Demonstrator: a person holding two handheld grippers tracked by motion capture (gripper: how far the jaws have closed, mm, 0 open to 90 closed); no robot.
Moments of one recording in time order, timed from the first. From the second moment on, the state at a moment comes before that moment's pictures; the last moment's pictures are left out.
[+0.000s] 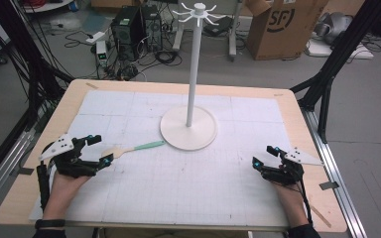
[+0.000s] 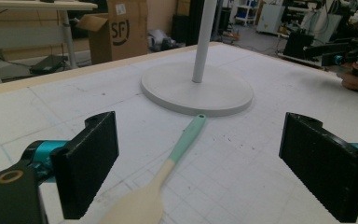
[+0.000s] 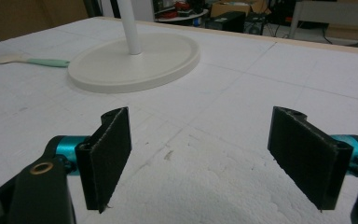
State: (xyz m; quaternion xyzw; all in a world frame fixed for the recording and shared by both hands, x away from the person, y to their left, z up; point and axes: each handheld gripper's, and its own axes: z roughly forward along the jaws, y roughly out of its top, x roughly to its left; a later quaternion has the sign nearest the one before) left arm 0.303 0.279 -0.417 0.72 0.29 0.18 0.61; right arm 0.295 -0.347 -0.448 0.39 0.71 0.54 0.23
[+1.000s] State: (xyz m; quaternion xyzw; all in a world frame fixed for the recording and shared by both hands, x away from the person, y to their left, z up) left arm 0.363 0.232 -0.450 0.83 0.28 0.16 0.45; right arm 0.295 -0.347 -0.448 0.39 0.71 0.54 0.23
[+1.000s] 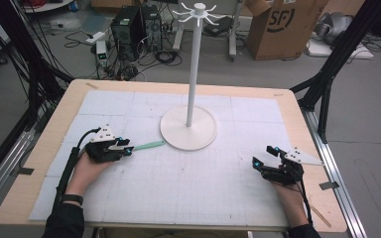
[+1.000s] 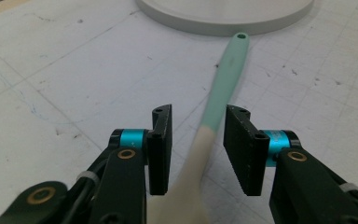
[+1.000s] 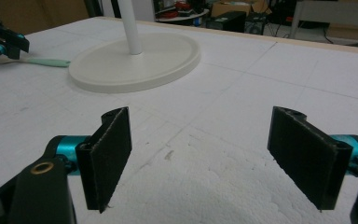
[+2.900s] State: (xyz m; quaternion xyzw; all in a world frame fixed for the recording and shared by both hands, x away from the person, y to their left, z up) left arm 0.339 0.244 -0.292 0.76 0.28 0.15 0.56; right arm 0.295 -0.347 -0.448 0.39 0.71 0.54 0.23
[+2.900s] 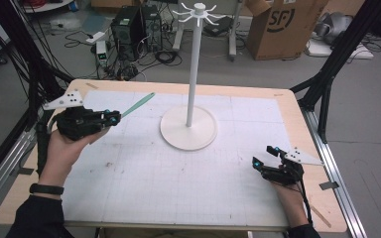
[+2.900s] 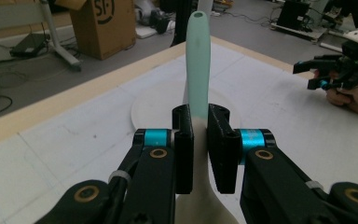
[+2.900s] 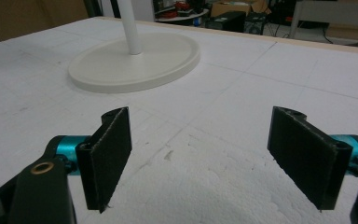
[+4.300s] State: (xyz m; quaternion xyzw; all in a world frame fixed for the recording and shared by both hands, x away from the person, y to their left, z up) left arm 0.374 0.197 -0.124 0.76 0.21 0.17 0.59; right arm 0.295 -0.347 -0.448 0.39 0.71 0.54 0.23
